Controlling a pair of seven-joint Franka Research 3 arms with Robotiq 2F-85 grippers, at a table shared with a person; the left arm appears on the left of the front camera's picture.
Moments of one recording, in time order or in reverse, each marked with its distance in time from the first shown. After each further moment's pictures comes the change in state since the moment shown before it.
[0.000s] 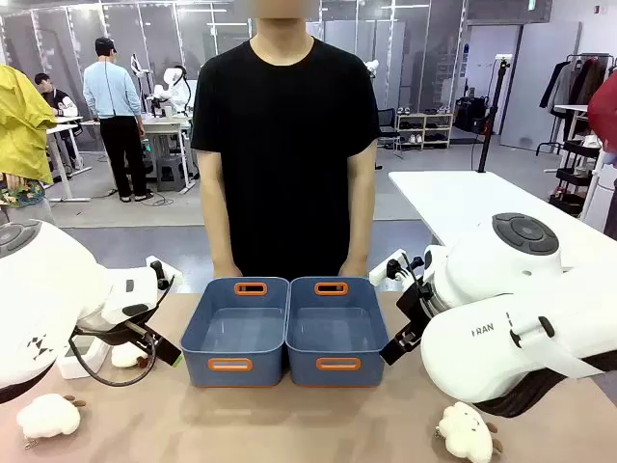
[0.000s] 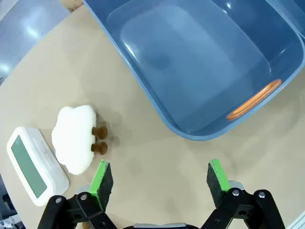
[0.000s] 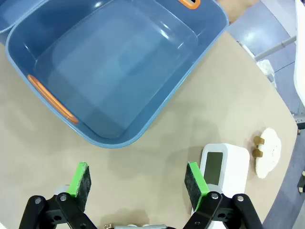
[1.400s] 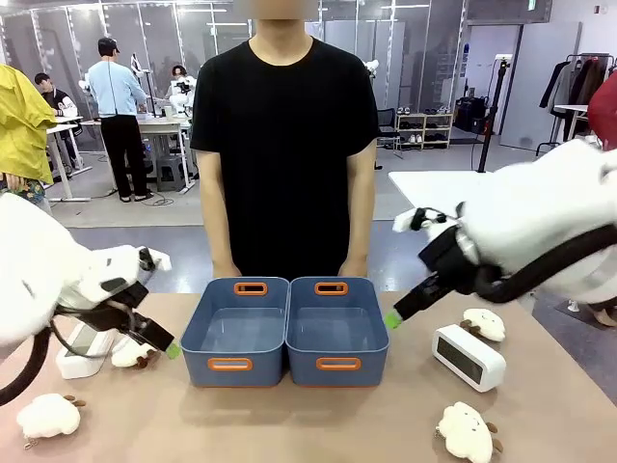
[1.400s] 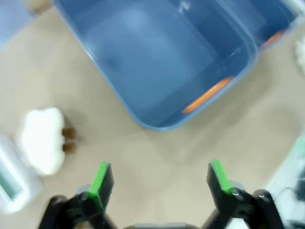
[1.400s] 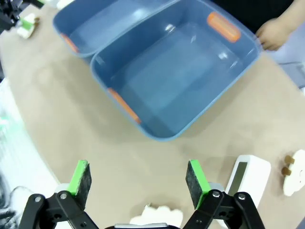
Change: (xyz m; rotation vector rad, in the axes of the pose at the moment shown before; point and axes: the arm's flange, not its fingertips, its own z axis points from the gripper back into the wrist) left arm 0.004 0.032 0.032 -0.332 -0.025 0.070; right arm 0.016 -0.059 0.074 0.456 -0.069 -0.039
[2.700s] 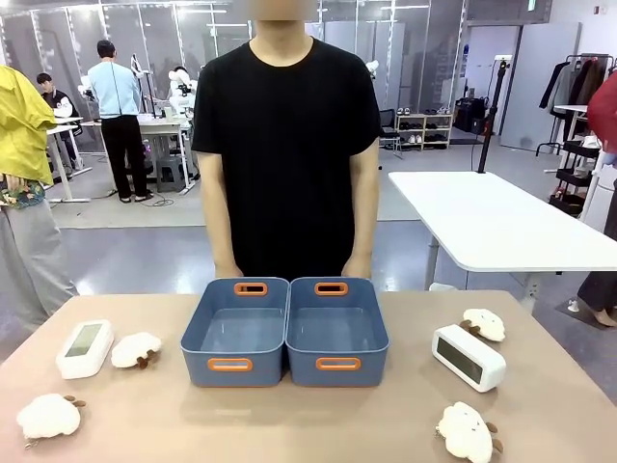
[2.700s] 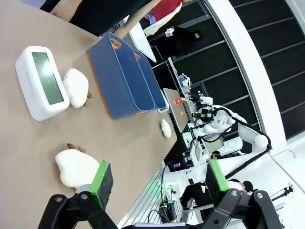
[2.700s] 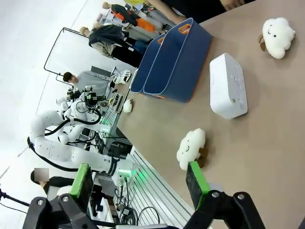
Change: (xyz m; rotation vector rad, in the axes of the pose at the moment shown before) left arm -0.242 0.239 0.155 -0.717 -0.520 0.589; right arm -0.282 -0.170 0.161 0.583 -0.490 -0.670
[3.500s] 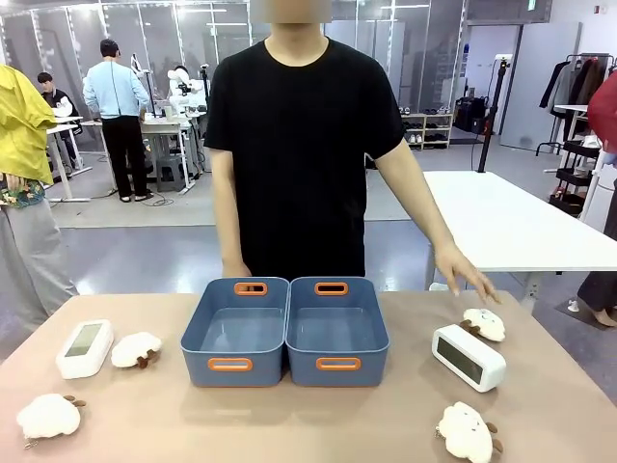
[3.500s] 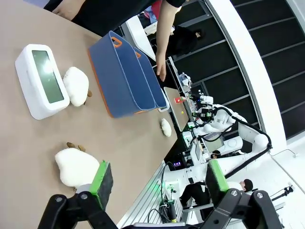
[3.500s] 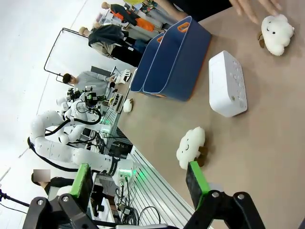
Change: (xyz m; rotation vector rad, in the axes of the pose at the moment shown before) left arm 0.000 0.000 -0.002 0.002 0.006 0.002; right arm -0.002 -0.002 -0.001 0.000 0.001 -0.009
